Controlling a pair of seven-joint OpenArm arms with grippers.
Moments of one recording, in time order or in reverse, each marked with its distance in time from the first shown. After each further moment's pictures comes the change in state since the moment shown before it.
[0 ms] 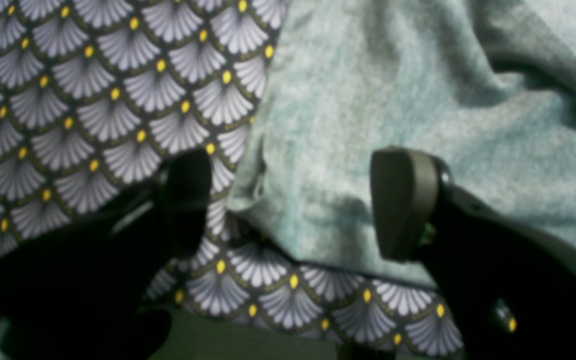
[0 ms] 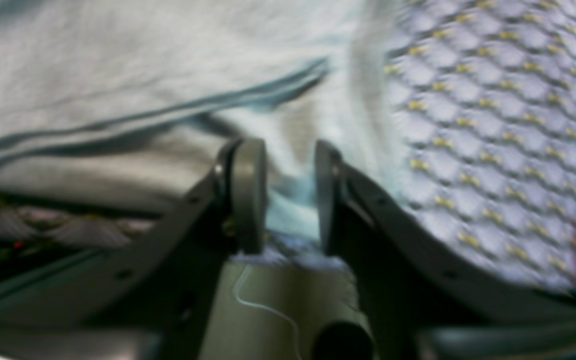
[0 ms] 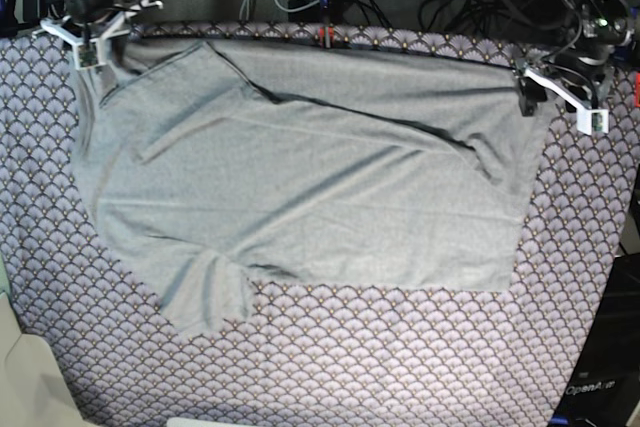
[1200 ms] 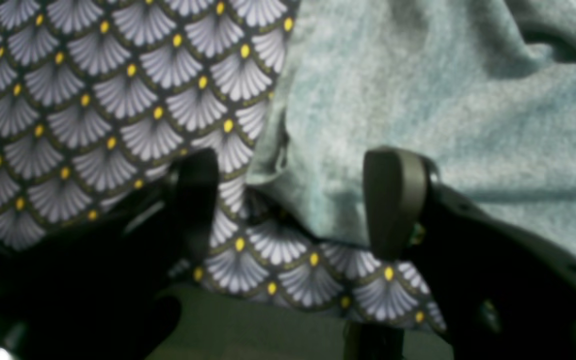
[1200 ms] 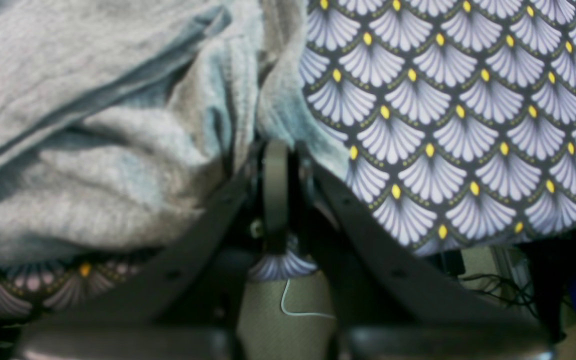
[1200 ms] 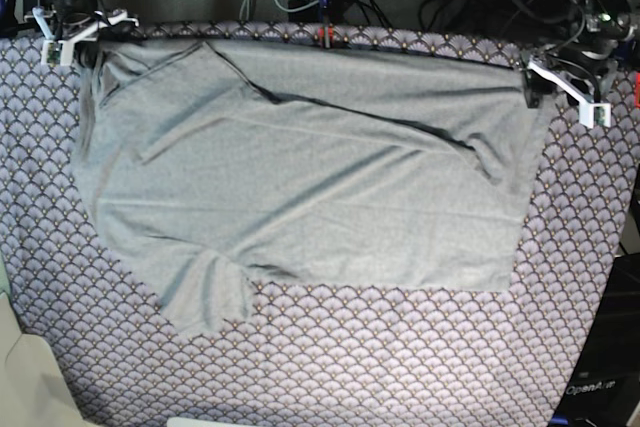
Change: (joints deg) left arm 1.6 -1.2 0.2 0.0 -0.1 0.0 0.0; right arm 7.5 0.8 12.9 -11.1 9.2 -0.2 -0.4
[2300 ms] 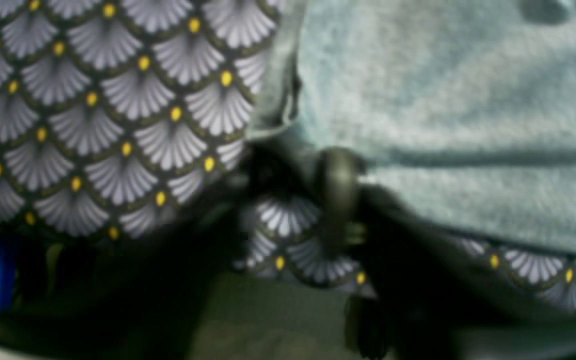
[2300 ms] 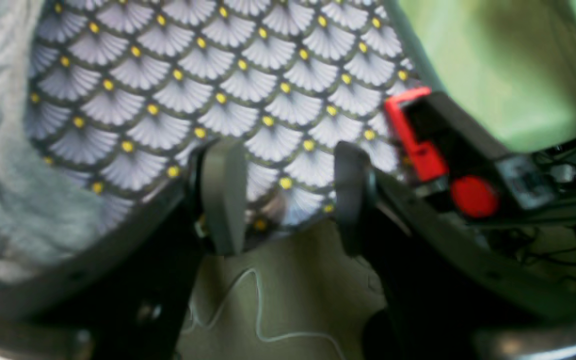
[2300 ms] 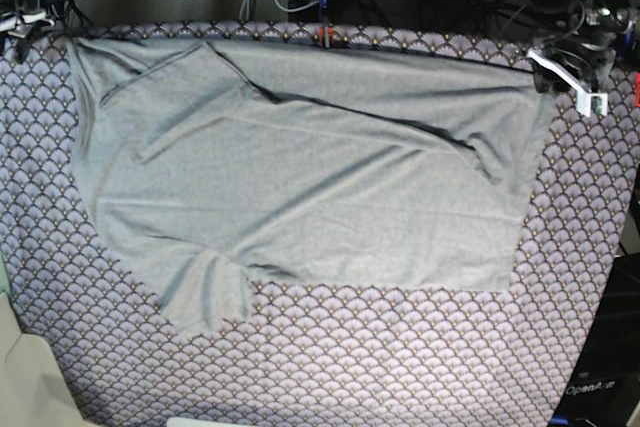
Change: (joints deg) left arm 1.7 -1.2 0.5 -2.7 0.3 0.0 0.0; right arm -0.6 14.3 9.9 -11.6 15.1 0.0 0.0
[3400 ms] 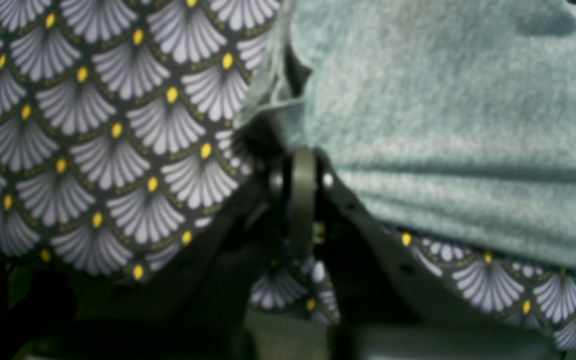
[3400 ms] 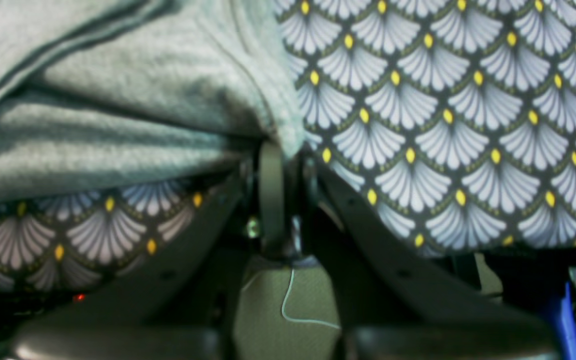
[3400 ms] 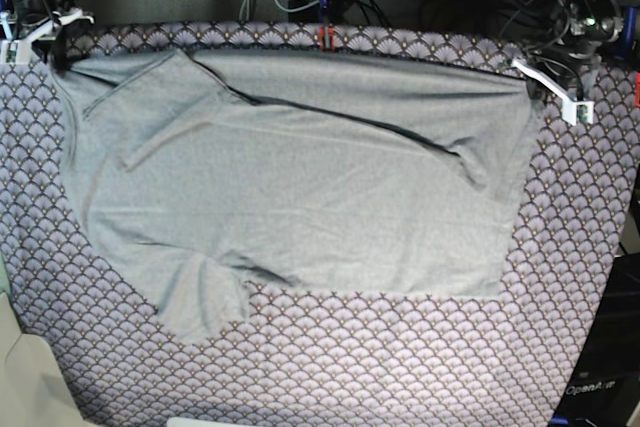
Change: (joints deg) left arm 2.0 -1.8 8.9 0.5 -2.3 12.8 -0.4; right arm -2.4 1.5 -11.1 -0.5 0.2 2.0 0.0
